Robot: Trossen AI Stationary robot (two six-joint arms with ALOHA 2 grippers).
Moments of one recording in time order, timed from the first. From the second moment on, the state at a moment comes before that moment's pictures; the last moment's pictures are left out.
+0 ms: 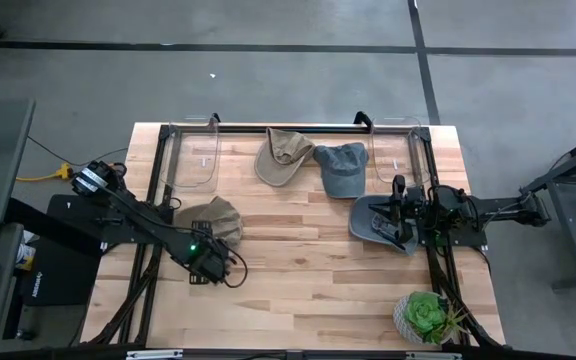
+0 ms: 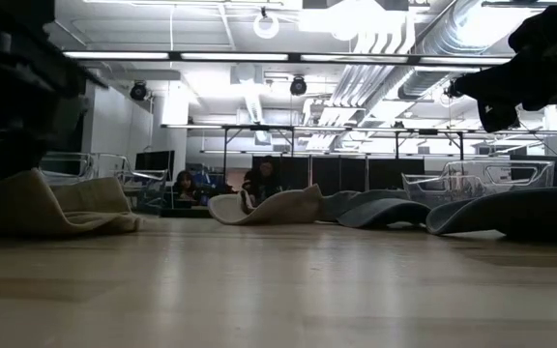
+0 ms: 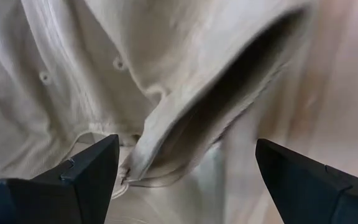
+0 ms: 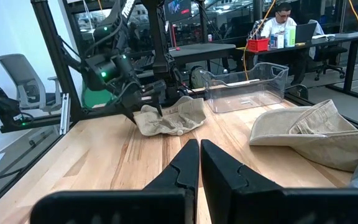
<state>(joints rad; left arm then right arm) -0.58 1.53 0.81 -0.93 -0.20 -0.62 0.06 0.04 0.01 0.05 0.12 0.16</state>
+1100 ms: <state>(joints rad) -0.58 1.53 0.79 -0.89 -0.27 -0.64 0.06 0.04 0.01 0.05 0.12 0.16</state>
